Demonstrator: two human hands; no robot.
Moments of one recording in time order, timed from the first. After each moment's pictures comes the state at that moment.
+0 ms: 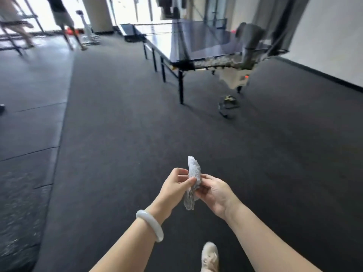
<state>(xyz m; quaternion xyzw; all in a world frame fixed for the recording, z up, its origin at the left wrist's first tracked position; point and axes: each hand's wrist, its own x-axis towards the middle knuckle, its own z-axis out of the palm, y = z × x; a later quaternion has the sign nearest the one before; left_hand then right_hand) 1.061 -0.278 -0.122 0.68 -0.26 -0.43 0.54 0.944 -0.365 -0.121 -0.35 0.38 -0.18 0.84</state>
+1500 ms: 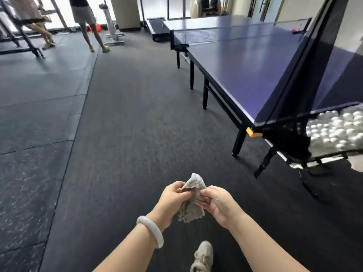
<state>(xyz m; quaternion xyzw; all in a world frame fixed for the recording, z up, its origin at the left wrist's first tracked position) 2.027 -0.899 -0.172 0.71 -0.17 -0.45 0.52 1.912 -1.008 -0.184 -0.42 0.41 -0.11 0.80</state>
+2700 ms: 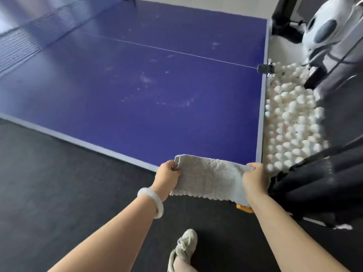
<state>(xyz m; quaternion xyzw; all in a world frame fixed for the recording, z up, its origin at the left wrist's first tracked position) 2.318 -1.632 -0.245 0.66 -0.56 -0.47 0.16 2.086 -1.564 -0.220 -0.21 0.88 -0.33 0.27</state>
